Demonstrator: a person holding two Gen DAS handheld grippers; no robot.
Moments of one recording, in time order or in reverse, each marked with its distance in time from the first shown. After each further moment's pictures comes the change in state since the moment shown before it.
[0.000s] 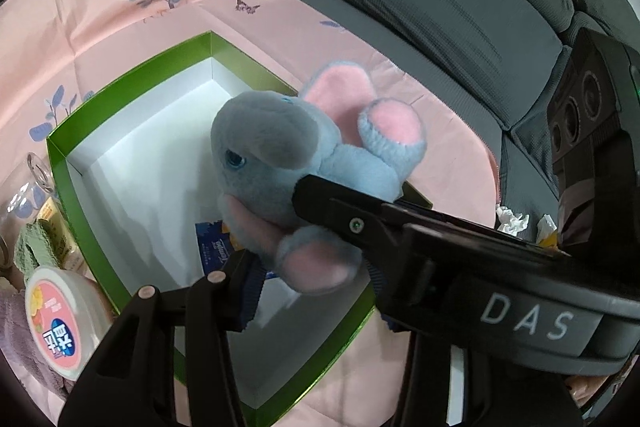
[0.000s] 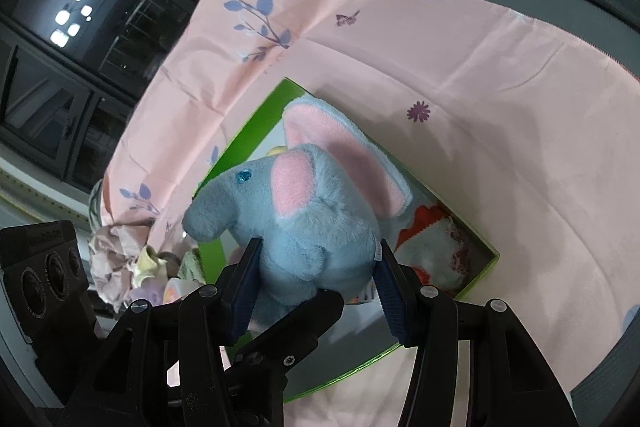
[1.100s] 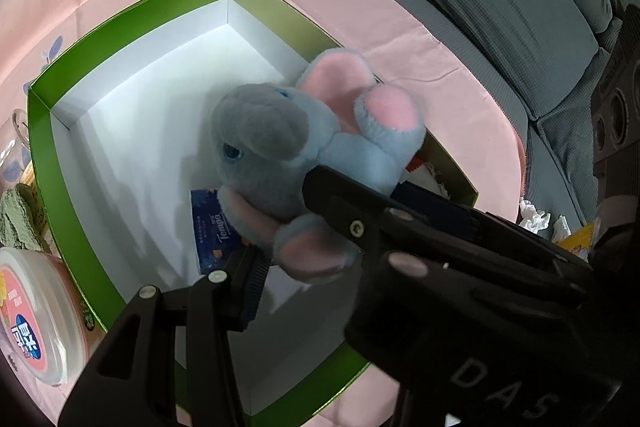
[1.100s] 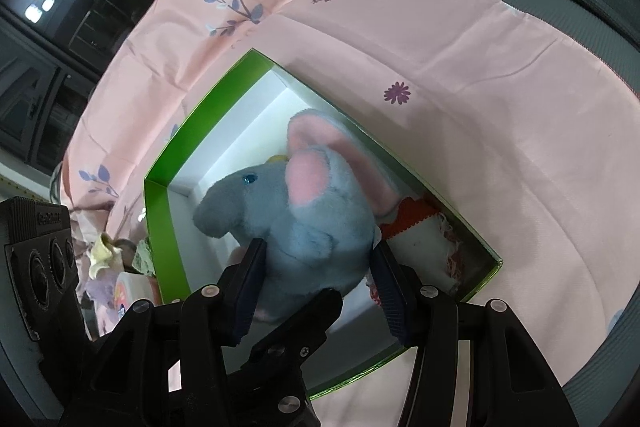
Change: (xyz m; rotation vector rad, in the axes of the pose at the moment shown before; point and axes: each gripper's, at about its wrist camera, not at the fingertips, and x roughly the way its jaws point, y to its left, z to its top) left arm 0.032 0.013 0.002 -0.092 0.141 0.037; right arm 0.024 0.001 -0.002 -0.032 0.057 -0.148
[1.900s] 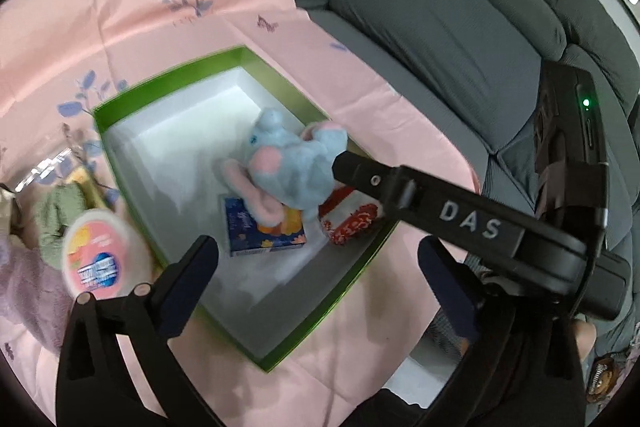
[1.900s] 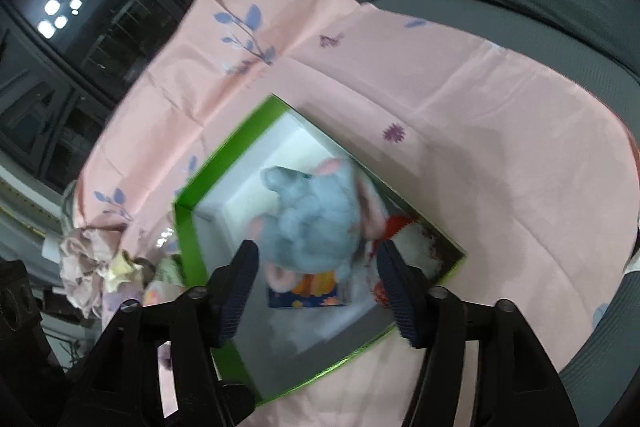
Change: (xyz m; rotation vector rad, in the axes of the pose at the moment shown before) left arm -0.094 0.007 -0.038 0.016 -0.235 -0.070; right arm -0.046 0.010 -0.006 -0.012 -0.148 0.031
